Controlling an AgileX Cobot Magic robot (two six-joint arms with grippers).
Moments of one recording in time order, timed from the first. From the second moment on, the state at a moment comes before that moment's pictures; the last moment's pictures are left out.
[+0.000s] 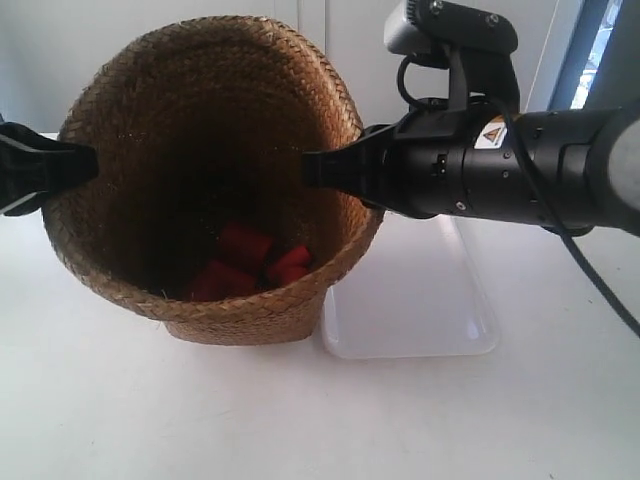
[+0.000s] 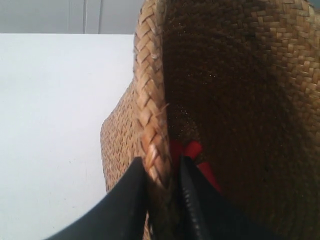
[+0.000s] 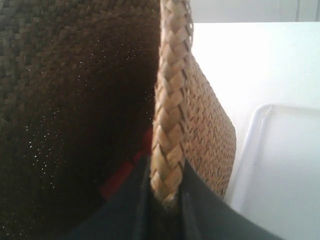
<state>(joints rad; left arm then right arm) -0.28 0.92 -0.69 -0.52 0.29 0.26 0.52 1.29 -0.87 0.44 0.12 -0.11</state>
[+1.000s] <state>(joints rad) -0.29 0.94 -0.69 -0.56 0.26 0.25 0.44 1.26 -0.85 0.40 0.14 -0.12</state>
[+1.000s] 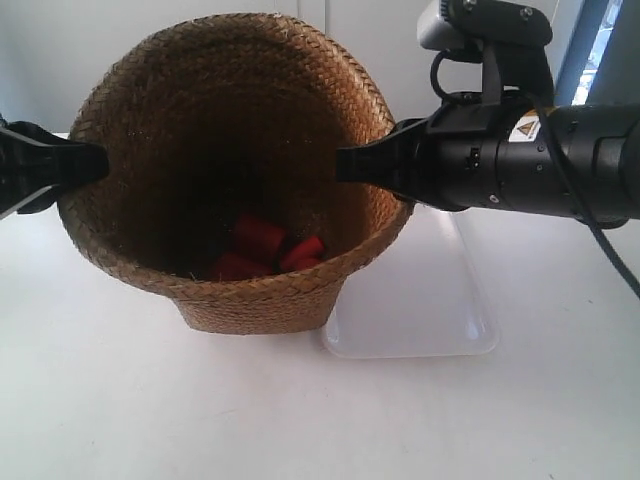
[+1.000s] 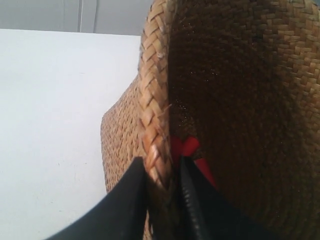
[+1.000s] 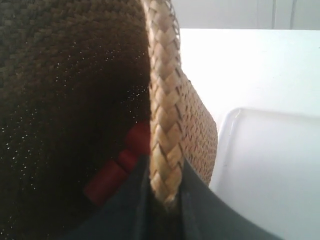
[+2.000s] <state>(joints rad) -0.36 0.99 -0.66 -0.50 0.13 0.26 0.50 1.28 -0.81 0.40 0.05 -0.16</state>
